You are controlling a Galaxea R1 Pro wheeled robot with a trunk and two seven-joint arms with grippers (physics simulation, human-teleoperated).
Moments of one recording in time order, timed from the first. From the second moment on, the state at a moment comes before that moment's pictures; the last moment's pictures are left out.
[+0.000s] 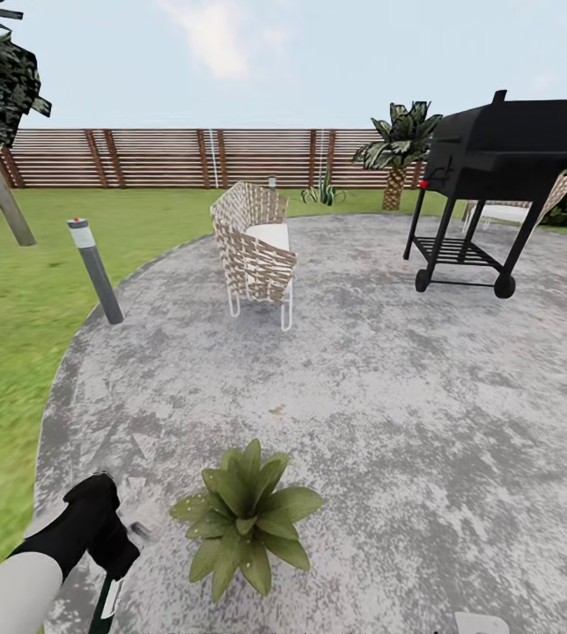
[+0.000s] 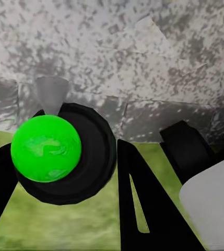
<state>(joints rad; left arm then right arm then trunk) -0.63 0.21 0.00 -0.65 -1.01 0.82 -1.14 -0.38 -0.08 -0.15 -0.12 0.13 -0.21 -0.26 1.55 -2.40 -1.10</state>
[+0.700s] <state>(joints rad) -0.64 0.20 0.00 -0.64 -1.00 0.82 -1.15 -0.38 -0.09 -0.15 -0.12 0.13 -0.21 -0.26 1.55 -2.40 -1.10</state>
